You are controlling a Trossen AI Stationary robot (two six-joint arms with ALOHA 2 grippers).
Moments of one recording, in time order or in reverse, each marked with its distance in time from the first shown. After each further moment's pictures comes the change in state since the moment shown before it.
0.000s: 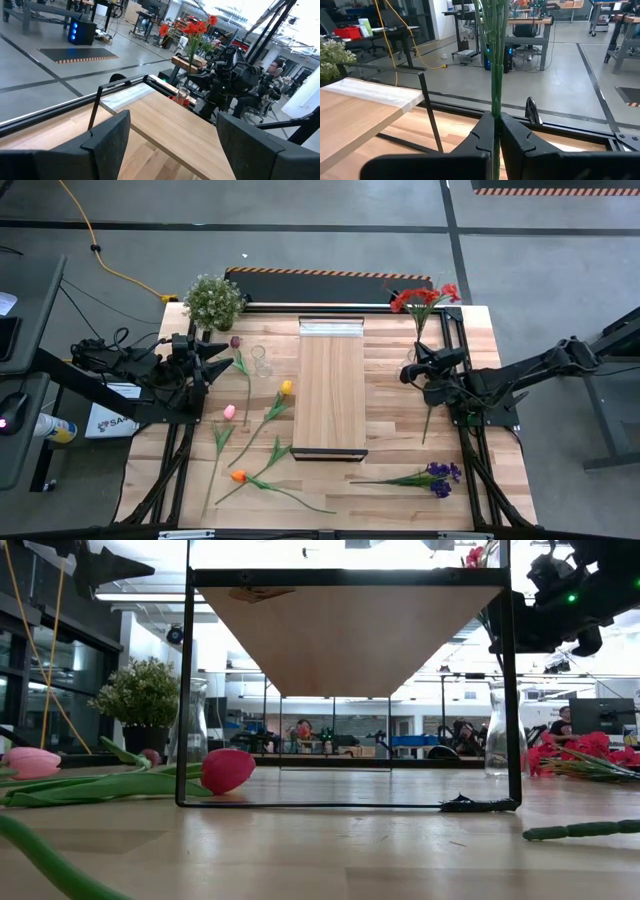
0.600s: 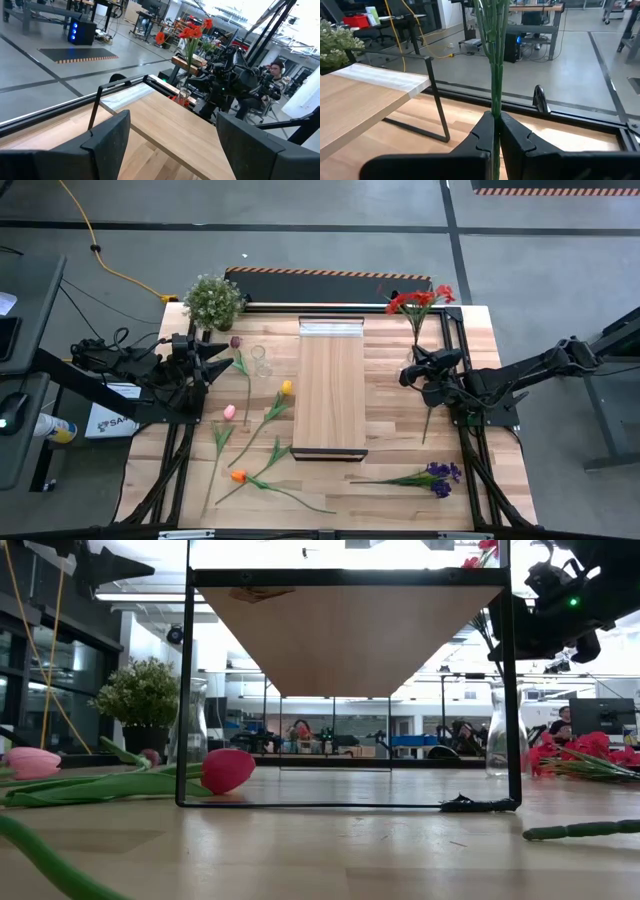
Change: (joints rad) left arm 0.000 0.000 0.000 0.000 0.000 0.000; right arm 0.000 0.000 0.000 -0.055 -0.081 0.059
